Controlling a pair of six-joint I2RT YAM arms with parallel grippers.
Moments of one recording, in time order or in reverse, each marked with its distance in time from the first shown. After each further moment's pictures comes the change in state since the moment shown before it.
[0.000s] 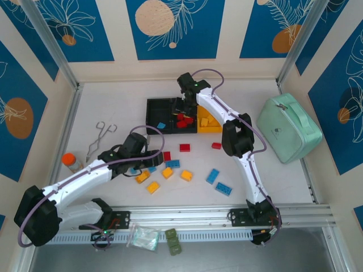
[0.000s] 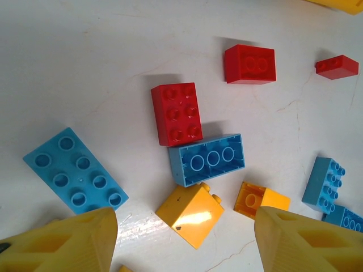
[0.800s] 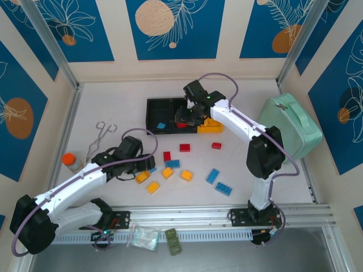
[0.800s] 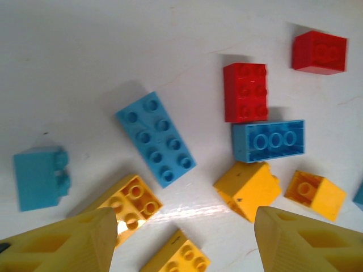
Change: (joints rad) left arm 0.023 -0.080 0.000 -0.214 -0.099 -0.026; right arm 0.081 -0.544 -0.618 0.199 0.011 0.000
